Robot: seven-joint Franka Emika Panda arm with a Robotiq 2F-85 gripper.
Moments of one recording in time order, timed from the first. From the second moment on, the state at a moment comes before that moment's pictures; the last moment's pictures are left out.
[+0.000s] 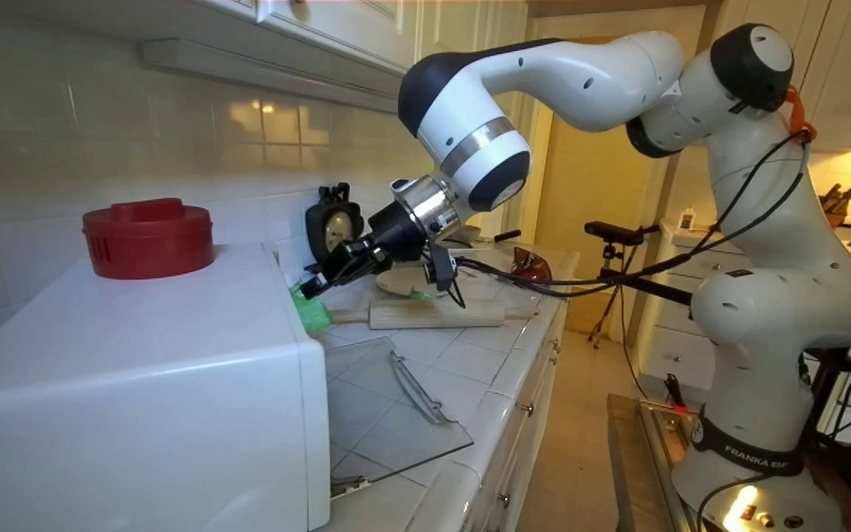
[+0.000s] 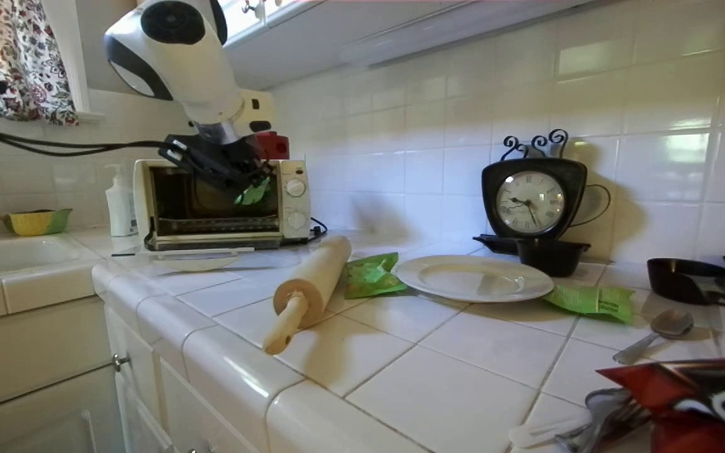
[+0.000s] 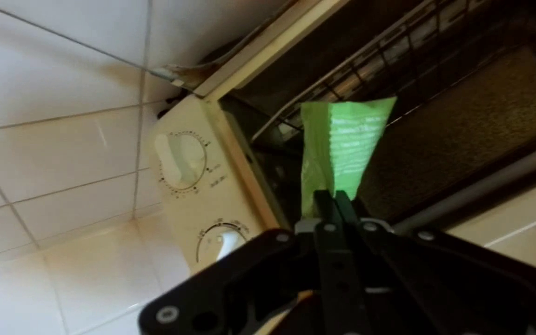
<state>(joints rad) 2.02 -0.56 -1.43 -2.16 1.59 3.45 -1.50</state>
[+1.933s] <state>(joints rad) 2.32 -0.66 -1.85 -2.03 0.82 2.97 -1.33</state>
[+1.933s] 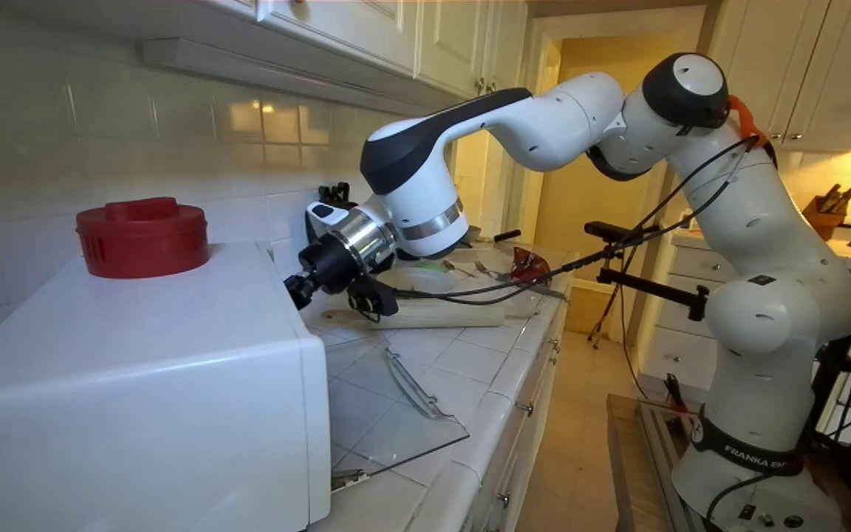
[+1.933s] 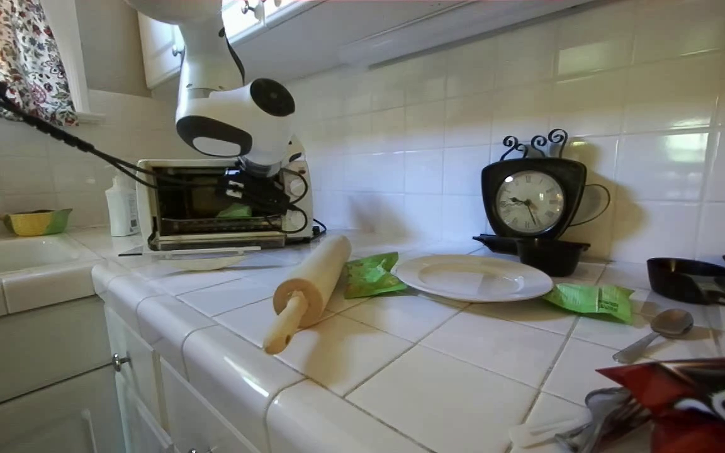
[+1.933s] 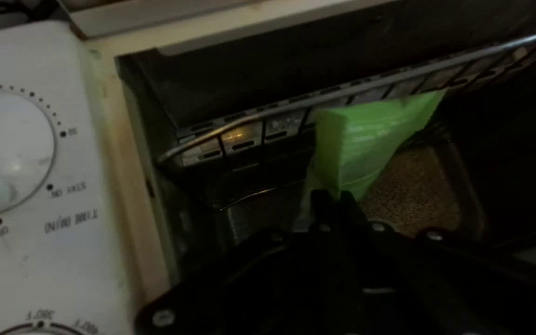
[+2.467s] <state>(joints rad) 2.21 -0.72 -1.77 -2.09 0.43 3.08 -0.95</state>
